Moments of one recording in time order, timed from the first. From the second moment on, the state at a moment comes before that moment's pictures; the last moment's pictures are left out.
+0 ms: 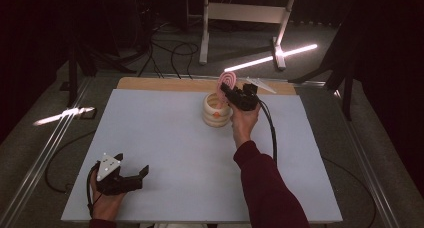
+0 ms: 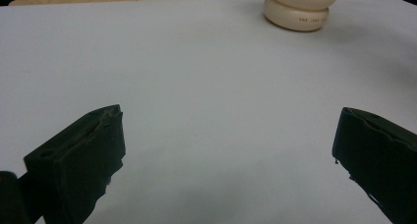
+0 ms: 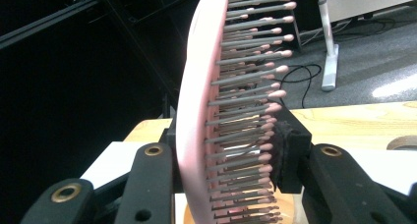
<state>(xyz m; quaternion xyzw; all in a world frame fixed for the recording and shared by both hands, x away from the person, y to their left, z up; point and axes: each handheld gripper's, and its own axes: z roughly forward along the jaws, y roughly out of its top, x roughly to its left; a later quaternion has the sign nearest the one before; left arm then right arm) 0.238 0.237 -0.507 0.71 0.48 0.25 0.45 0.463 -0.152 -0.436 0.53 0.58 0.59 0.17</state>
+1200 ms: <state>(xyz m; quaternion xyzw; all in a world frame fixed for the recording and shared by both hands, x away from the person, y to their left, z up) 0.238 0.238 -0.508 0.71 0.48 0.25 0.45 0.468 -0.160 -0.443 0.55 0.57 0.59 0.15</state>
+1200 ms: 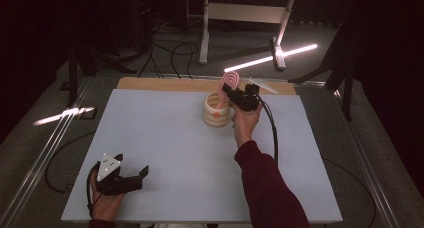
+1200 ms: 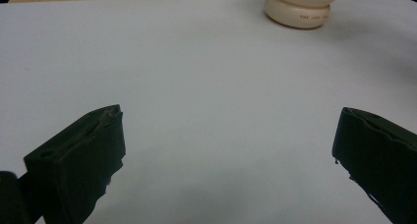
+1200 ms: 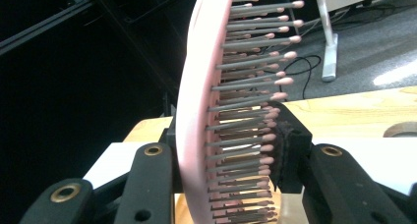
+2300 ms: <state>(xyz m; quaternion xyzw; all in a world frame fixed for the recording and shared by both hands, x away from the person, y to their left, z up) 0.238 0.237 -0.509 0.71 0.48 0.25 0.45 0.468 -0.174 -0.450 0.57 0.57 0.58 0.15</state>
